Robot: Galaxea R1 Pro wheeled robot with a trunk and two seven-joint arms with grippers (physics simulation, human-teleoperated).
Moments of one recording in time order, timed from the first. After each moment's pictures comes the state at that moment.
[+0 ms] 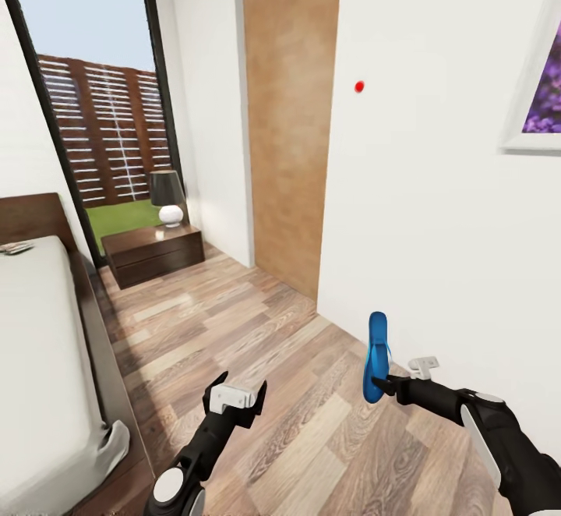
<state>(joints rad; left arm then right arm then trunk) -0.08 -0.11 -0.22 -1.39 0.00 0.00 -0.10 -0.40 -0.24 -0.13 -1.04 -0.08 0.47 0.68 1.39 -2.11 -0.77</state>
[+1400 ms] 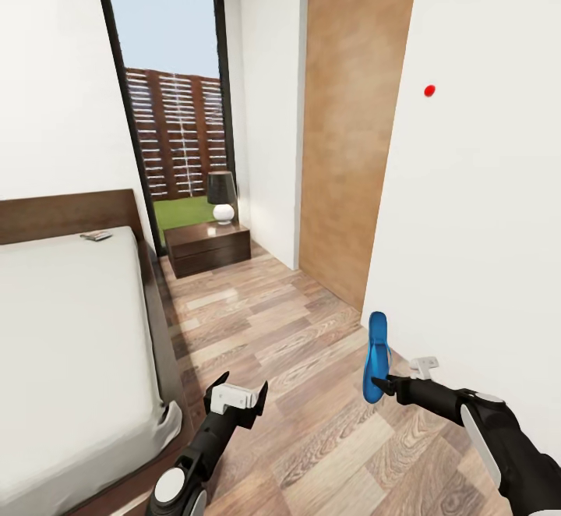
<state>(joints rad) -0.08 -0.11 -0.22 -1.39 0.00 0.00 -0.10 -0.40 -0.24 -0.13 -1.04 -0.08 0.47 0.68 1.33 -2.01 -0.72</state>
